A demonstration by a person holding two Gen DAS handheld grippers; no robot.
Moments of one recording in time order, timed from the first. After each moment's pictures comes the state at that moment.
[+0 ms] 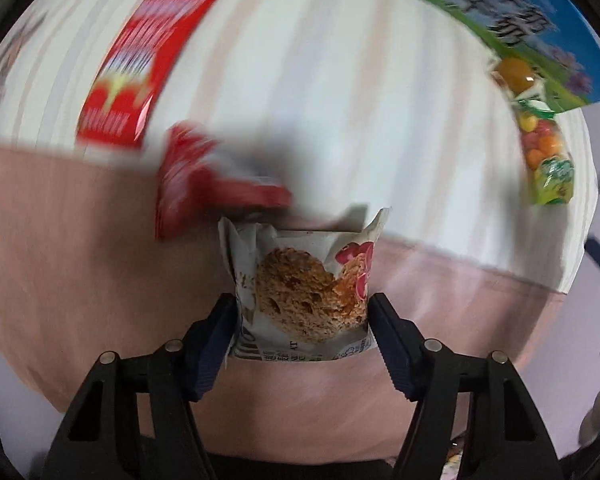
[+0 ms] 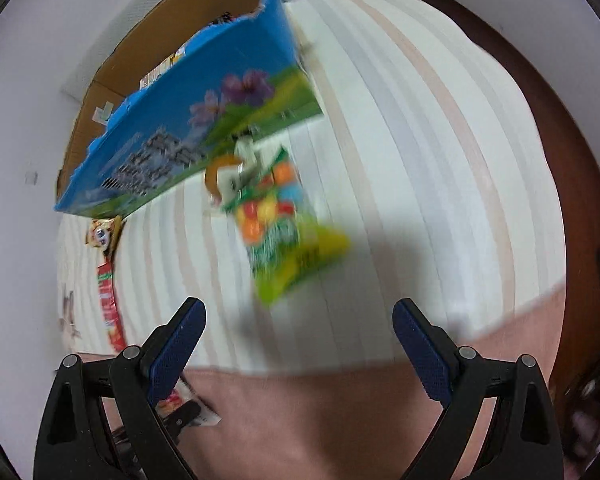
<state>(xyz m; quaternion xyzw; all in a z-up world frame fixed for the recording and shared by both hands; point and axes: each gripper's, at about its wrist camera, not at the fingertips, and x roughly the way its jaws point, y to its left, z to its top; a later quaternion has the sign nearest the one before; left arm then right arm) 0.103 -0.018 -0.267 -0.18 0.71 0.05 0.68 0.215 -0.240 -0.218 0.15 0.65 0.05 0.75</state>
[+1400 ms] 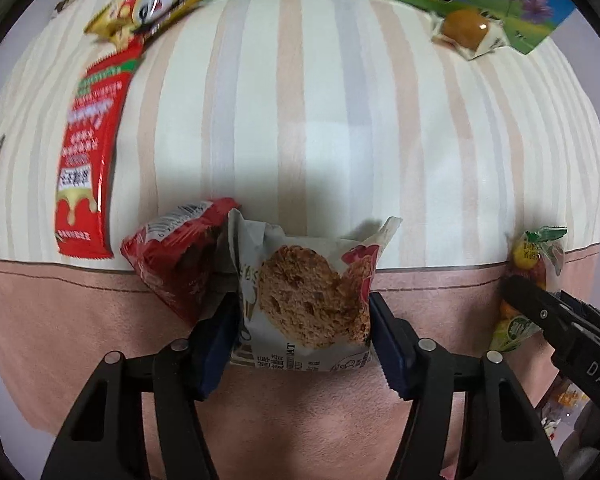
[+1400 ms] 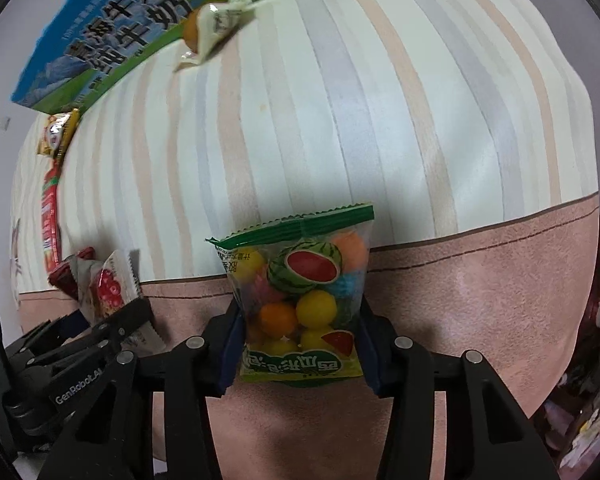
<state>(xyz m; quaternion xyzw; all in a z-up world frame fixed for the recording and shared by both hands) 0.127 -0.025 -0.272 -0.05 0.69 0.00 0.73 0.118 -0.193 -0.279 0.11 0.69 0.04 0.72</state>
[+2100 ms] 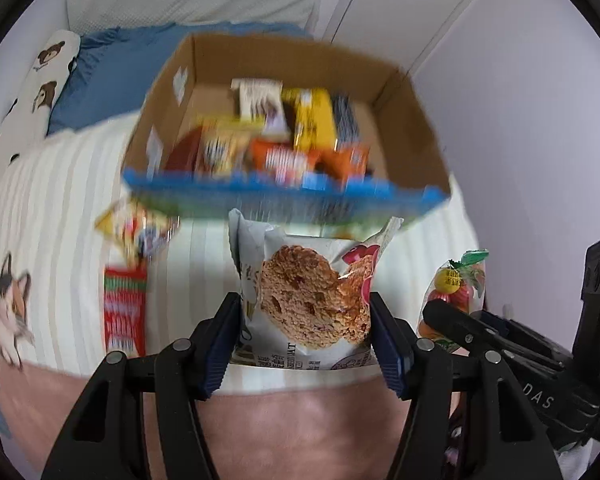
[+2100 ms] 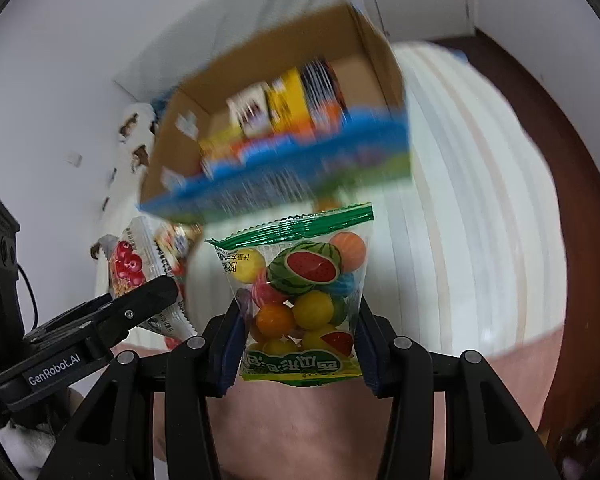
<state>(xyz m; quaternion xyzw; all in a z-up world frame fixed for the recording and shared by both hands) 0.219 -0.005 -0.086 -0.13 0.57 -0.09 0.81 0.211 -0.203 -0.110 0.15 0.58 0.12 0.79</state>
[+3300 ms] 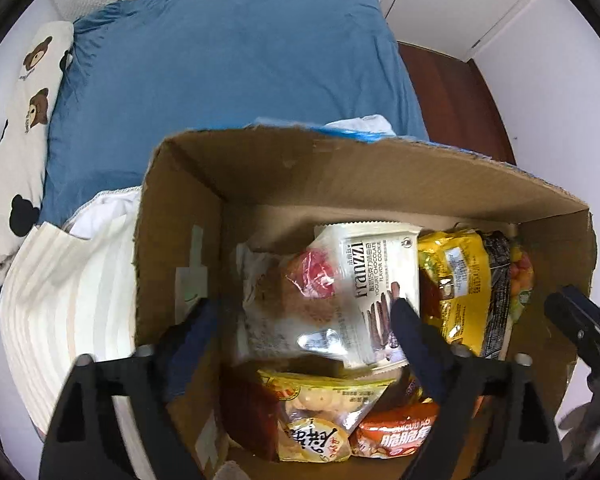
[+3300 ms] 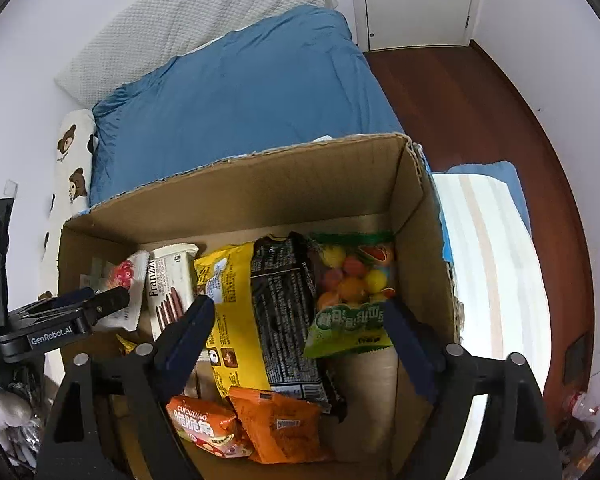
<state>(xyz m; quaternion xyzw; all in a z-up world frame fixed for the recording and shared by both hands) 0.511 0.056 -0.194 -0.08 0.68 -0.02 0.73 0.513 -0.179 -0.183 0.10 0.64 0.05 0.76</state>
